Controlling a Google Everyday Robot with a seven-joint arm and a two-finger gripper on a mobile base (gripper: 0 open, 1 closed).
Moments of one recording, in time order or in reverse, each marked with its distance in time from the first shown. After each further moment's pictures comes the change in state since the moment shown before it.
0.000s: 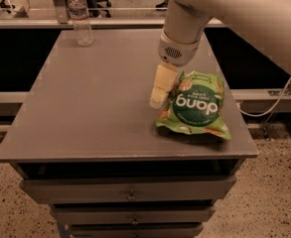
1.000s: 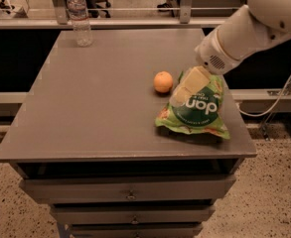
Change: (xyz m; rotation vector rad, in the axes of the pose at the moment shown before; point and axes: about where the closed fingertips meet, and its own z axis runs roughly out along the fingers) arm 0.035 -0.015 -0.023 0.046 -0.437 0.029
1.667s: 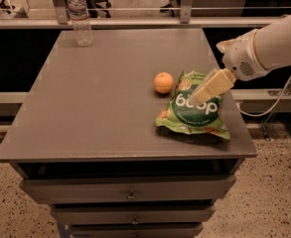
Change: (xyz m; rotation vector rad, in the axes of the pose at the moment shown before) arm 0.027 -0.018 -0.034 0.088 -0.158 0.009
